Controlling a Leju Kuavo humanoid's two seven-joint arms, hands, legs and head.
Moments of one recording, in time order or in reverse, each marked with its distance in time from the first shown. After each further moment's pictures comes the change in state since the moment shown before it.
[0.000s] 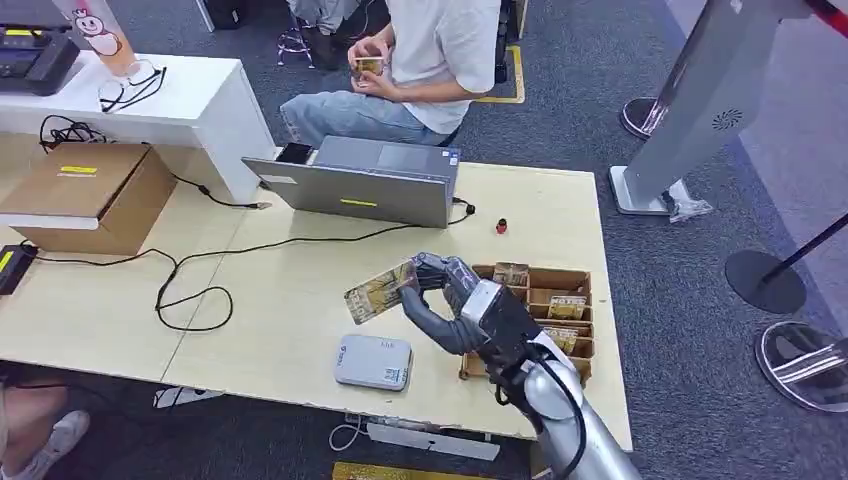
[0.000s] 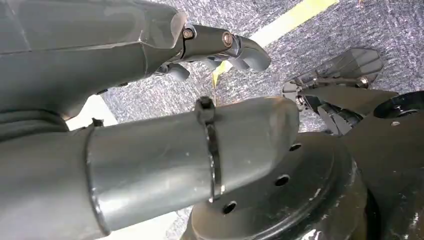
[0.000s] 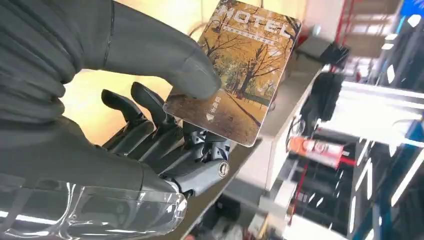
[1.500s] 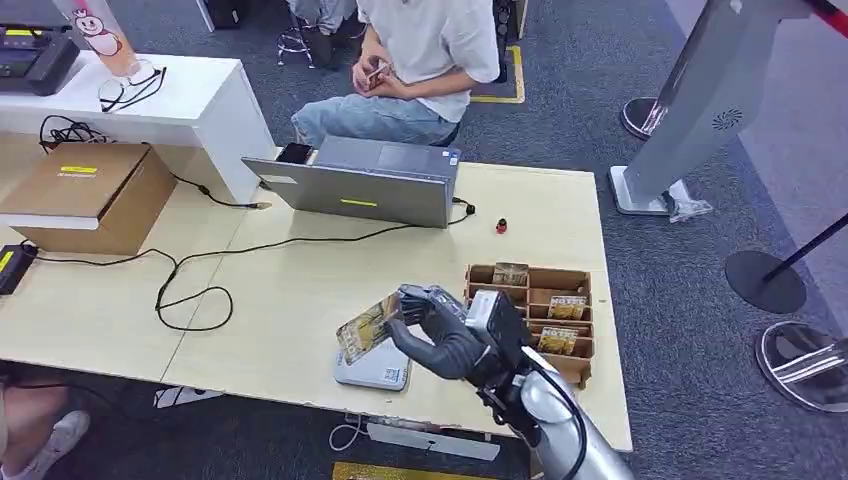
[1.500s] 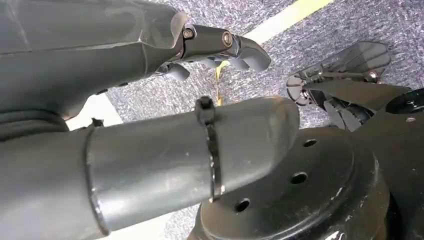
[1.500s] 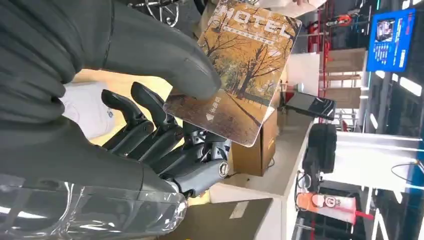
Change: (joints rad) left arm 0.007 0.019 0.000 0.042 0.022 0.008 -0.005; right arm 0.001 -0.030 0.075 0.083 -0.211 0.136 0.001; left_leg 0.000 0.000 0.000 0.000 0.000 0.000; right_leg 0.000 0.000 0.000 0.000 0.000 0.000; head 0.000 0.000
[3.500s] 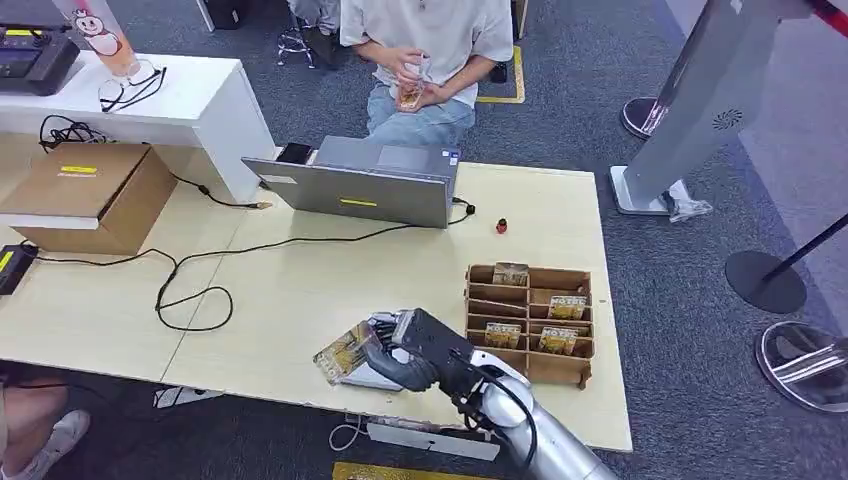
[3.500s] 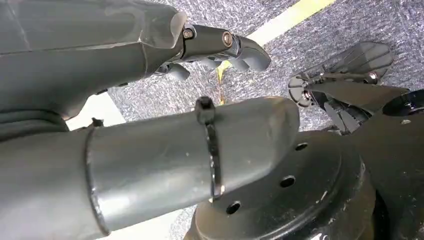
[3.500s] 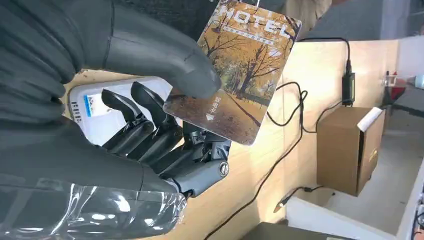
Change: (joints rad) left arm -0.021 0.002 -0.008 0.000 -0.003 -0.010 0.037; right arm -0.080 0.039 0.141 0.243 0.157 -0.162 0.077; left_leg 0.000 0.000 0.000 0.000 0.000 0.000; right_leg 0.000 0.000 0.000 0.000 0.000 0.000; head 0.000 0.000
